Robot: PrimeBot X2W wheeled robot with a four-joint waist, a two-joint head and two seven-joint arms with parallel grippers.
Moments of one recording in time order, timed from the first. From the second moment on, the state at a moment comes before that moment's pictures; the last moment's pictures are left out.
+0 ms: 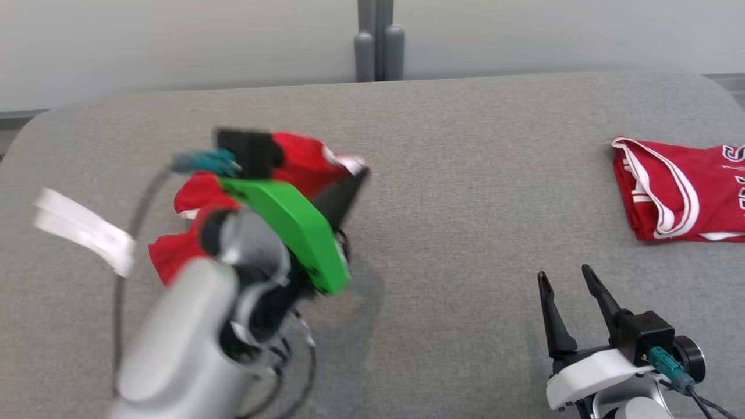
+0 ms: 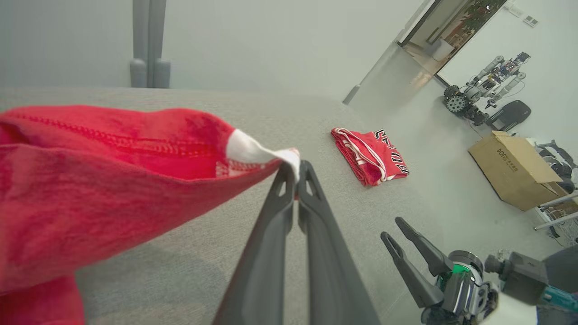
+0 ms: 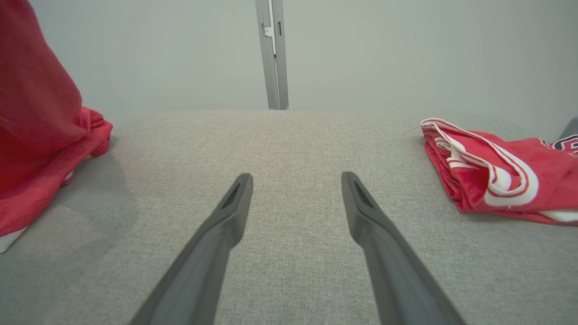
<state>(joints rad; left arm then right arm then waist) -0.56 0.23 -0.53 -0.02 -0.93 0.10 0.48 -0.01 -0.05 0.05 0.19 0.09 0.13 -0.26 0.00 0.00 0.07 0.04</state>
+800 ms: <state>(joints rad) -0.82 0.05 -0.93 0.29 -1.11 0.24 0.05 -0.19 -0.05 0.14 0.18 0.23 0.13 -0.26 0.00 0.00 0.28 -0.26</state>
